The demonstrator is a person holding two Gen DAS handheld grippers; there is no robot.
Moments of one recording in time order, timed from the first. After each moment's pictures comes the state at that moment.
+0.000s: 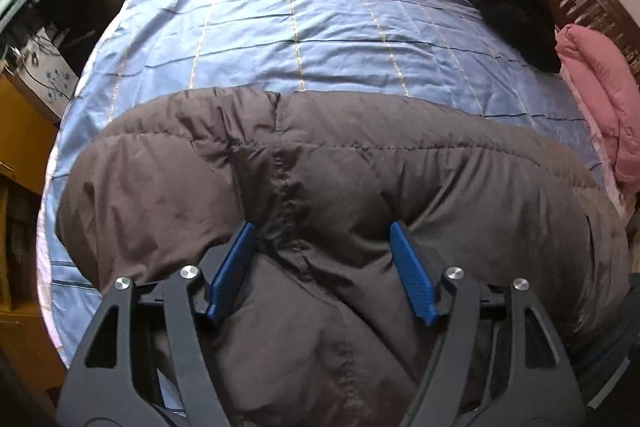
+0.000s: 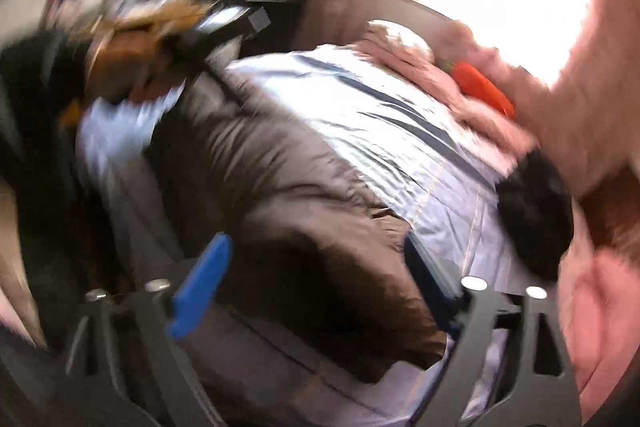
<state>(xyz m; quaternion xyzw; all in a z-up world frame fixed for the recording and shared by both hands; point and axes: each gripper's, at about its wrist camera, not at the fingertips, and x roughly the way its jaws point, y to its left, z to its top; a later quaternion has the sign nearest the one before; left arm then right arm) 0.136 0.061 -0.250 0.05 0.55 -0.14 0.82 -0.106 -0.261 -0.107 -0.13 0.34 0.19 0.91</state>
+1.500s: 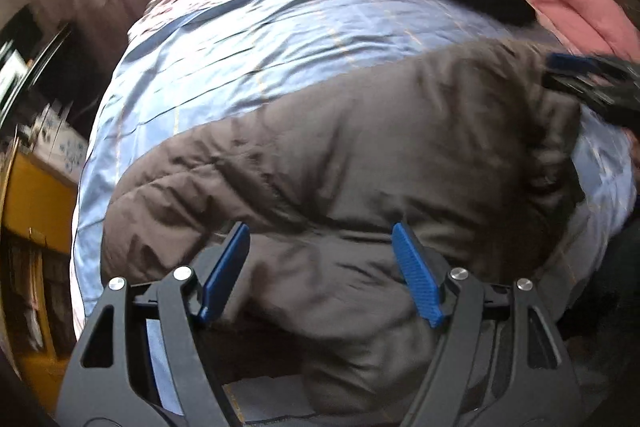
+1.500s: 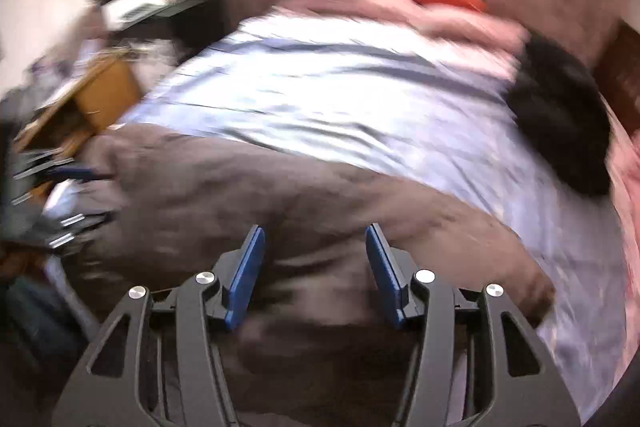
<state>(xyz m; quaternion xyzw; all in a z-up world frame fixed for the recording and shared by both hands) 0.080 -0.008 -0.240 0.17 0.49 -0.17 0.84 0.069 -0.317 -0.192 -0.02 0.43 0.09 0.90</state>
